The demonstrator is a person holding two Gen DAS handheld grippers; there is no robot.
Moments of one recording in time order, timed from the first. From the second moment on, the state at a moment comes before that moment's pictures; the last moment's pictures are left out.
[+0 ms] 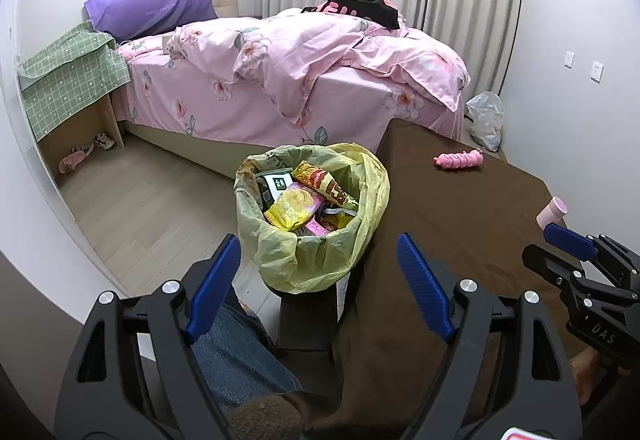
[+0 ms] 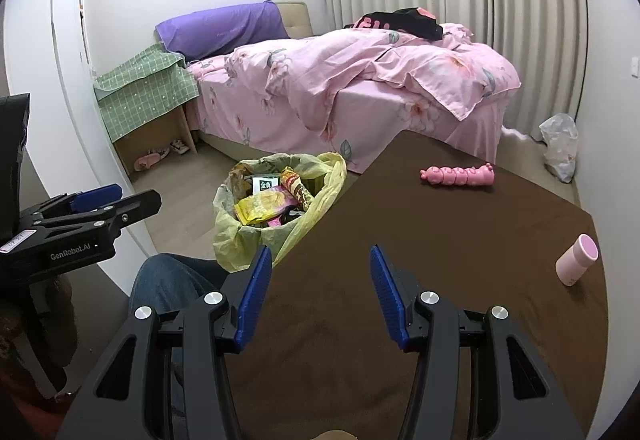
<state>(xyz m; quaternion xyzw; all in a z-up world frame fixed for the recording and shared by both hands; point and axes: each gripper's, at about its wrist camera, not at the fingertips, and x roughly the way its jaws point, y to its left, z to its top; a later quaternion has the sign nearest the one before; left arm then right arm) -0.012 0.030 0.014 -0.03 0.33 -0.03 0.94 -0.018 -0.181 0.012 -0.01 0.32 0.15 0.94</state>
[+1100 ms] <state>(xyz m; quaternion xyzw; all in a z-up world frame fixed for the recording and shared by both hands) -0.018 0.033 0.005 -0.03 0.34 -0.02 0.94 -0.018 -0.171 0.005 -0.01 0.33 0.15 0.93</state>
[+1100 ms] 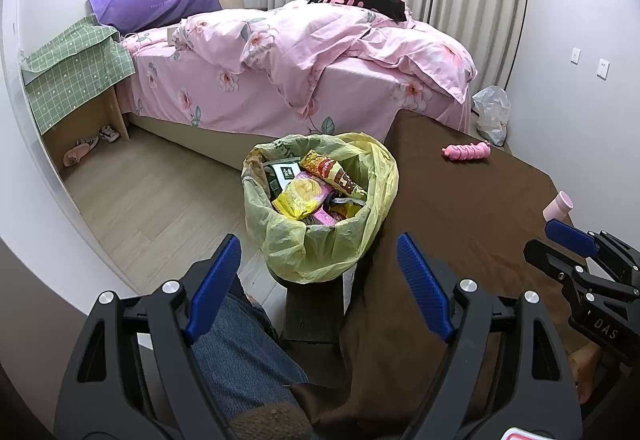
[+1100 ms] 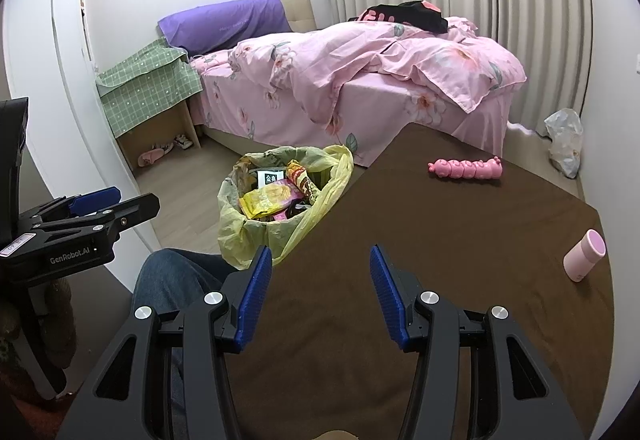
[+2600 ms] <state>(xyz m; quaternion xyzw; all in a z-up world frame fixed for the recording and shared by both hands) -0.018 0.034 0.002 -0.03 0.34 -0.02 0.94 -0.017 -0.171 0.005 -0.01 0.33 0.15 0.93</state>
